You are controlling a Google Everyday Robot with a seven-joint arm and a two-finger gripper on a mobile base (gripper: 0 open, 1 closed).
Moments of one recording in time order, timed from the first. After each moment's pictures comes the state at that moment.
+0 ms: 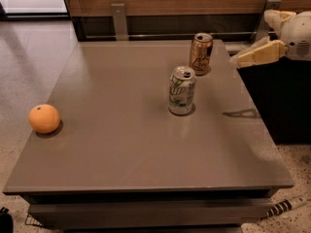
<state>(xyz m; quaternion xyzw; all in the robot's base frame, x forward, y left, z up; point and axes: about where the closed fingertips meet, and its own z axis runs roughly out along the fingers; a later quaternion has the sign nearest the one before) 0.604 -0.227 0.985 -0.41 0.70 0.16 0.56</state>
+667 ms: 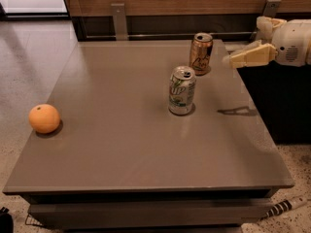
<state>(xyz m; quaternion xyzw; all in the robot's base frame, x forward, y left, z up) 0.612 -0.218 0.973 -0.38 0.70 0.20 0.57</state>
